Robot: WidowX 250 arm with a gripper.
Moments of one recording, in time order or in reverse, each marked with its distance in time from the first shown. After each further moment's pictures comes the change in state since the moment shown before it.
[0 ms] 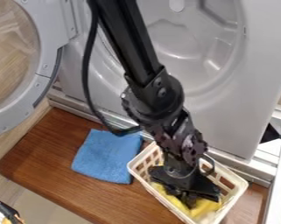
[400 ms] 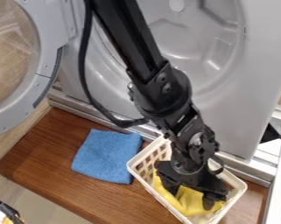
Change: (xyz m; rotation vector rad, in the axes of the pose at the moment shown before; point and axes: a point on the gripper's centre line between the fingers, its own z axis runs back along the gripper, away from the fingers) arm 0.006 -0.009 0.014 0.003 -0.012 -0.042
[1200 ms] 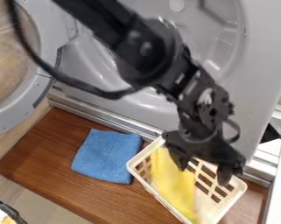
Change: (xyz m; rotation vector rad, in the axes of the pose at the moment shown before) arm 0.025 -0.014 0.064 -0.046 -0.082 -0.034
